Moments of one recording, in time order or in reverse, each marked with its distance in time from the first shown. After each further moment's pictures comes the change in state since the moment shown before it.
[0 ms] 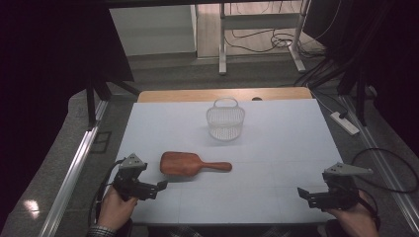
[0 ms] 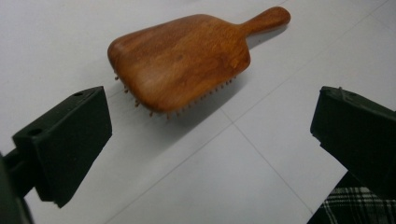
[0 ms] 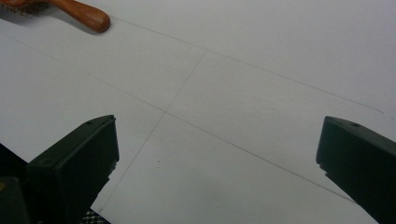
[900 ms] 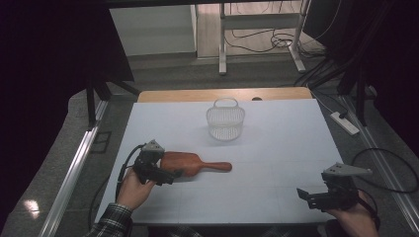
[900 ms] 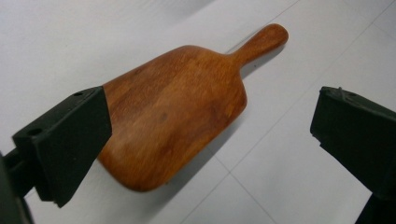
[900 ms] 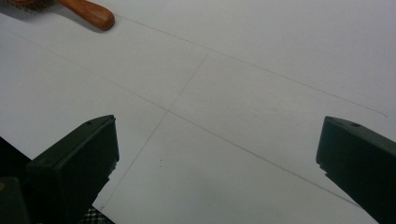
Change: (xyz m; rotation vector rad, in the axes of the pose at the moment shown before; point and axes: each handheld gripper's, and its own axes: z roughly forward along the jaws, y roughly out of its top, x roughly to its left) left arm 0.000 0.046 0.043 0.057 -0.048 0.047; right arm 0.001 0.000 0.000 0.002 0.010 -0.019
